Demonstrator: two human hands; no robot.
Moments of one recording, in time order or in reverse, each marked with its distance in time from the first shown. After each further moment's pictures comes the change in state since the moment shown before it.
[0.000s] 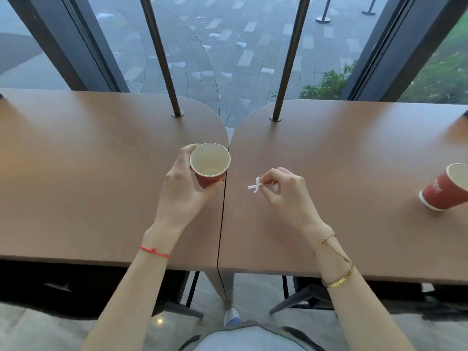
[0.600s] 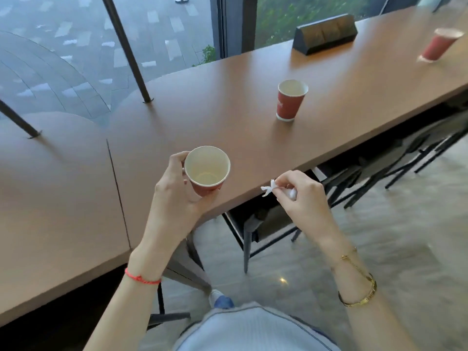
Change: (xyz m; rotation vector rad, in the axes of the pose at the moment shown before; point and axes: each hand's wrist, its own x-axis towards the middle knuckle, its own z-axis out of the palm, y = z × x) left_hand -0.107 0.111 0.079 -0.153 -0.421 0.298; right_hand -0.228 0.029 -0.125 -0.186 0.383 0.352
